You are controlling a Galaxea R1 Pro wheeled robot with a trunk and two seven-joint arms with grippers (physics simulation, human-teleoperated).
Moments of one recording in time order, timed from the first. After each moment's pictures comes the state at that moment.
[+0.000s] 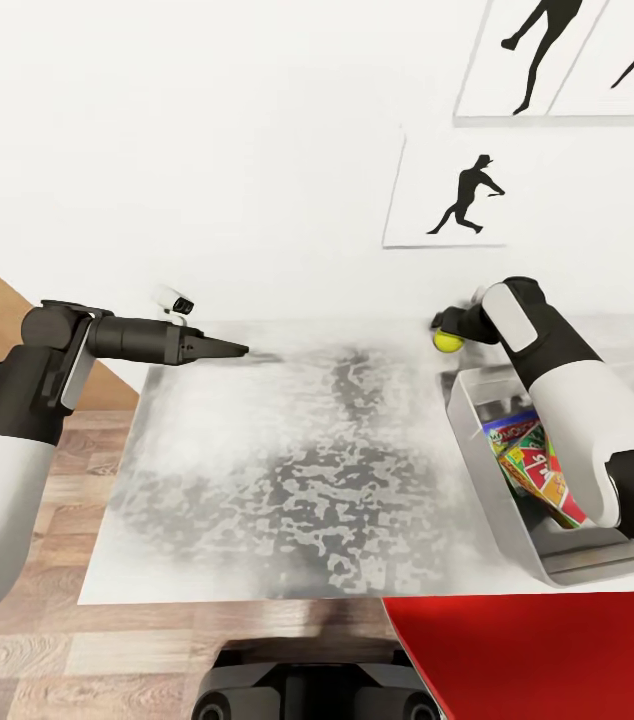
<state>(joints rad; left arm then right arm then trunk) -1.20 0.29 -0.15 -1.15 0.13 1.04 -1.57 -1.46 -0.14 0.22 -0.62 -0.73 0.83 -0.45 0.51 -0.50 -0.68</state>
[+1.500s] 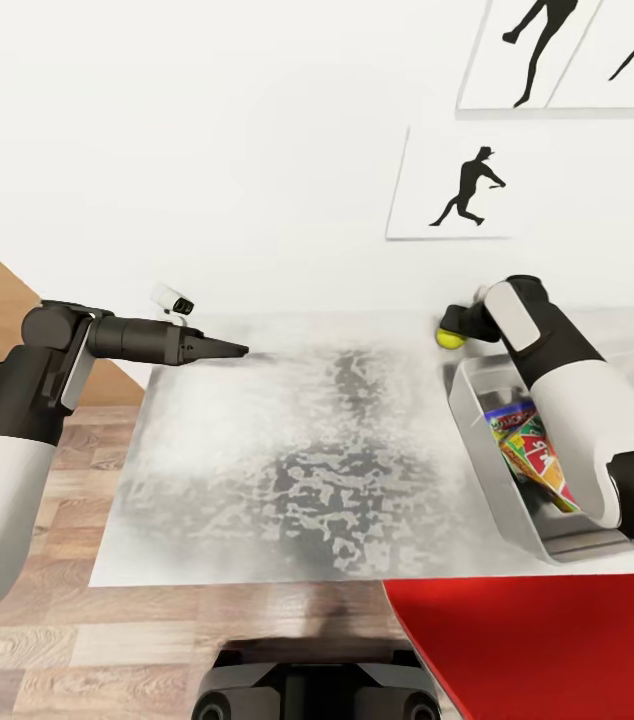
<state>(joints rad) -1.19 0.29 -0.15 -1.15 0.13 1.04 -1.57 -1.46 -0.15 0.22 -0.63 -0.73 0.83 -0.45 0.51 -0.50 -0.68</state>
